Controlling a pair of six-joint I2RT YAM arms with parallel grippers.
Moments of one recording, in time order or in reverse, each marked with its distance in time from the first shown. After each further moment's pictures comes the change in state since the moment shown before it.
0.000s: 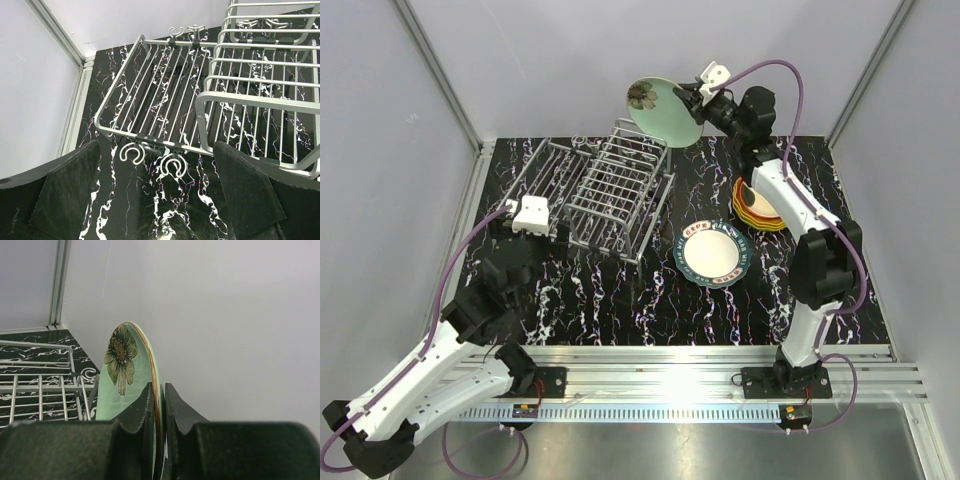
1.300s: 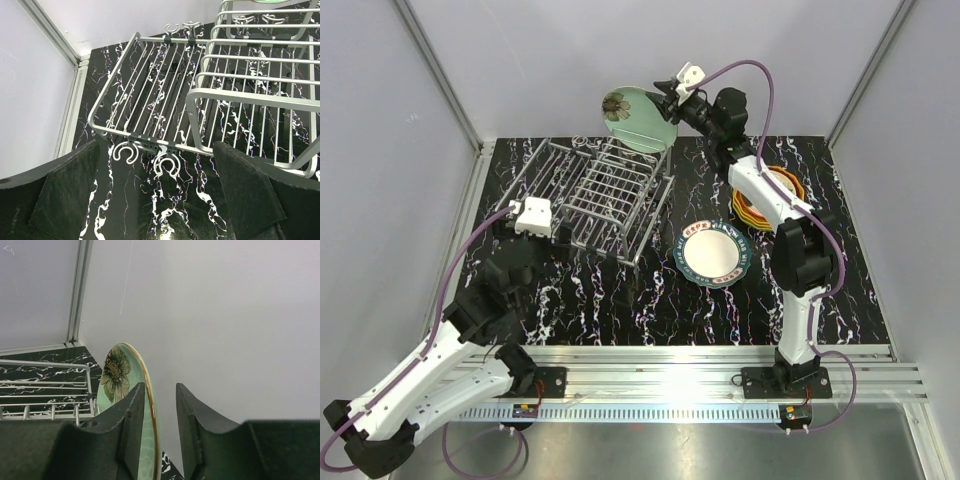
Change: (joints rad) left arm 0.001 -0.001 -0.015 0.000 0.022 0.000; right arm 0.080 0.158 0.133 0.059 0.019 0.059
